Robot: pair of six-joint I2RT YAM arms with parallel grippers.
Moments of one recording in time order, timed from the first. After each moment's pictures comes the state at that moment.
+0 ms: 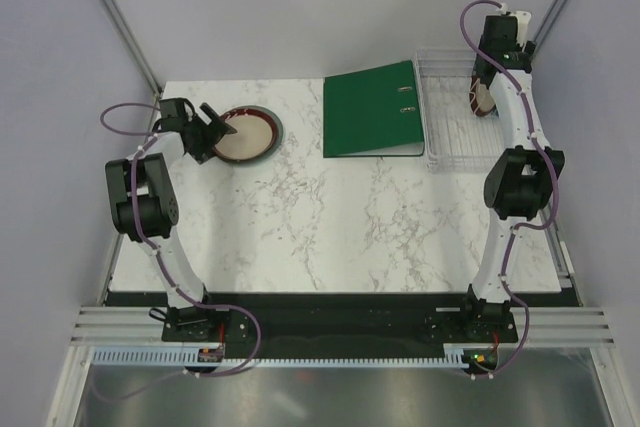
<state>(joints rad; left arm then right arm) 0.18 1.96 1.33 -0.19 0.31 -0.63 -0.07 2.16 2.22 -0.66 0.56 0.11</state>
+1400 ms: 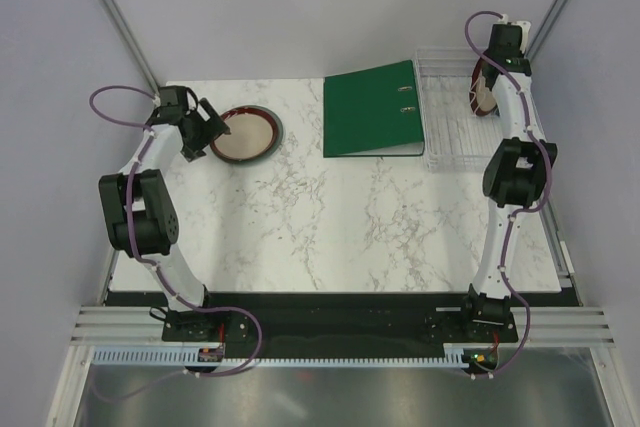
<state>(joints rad) 0.12 1.82 1.41 -0.47 0.09 -0.55 -0.13 2.39 2.38 -0.63 0.51 0.02</state>
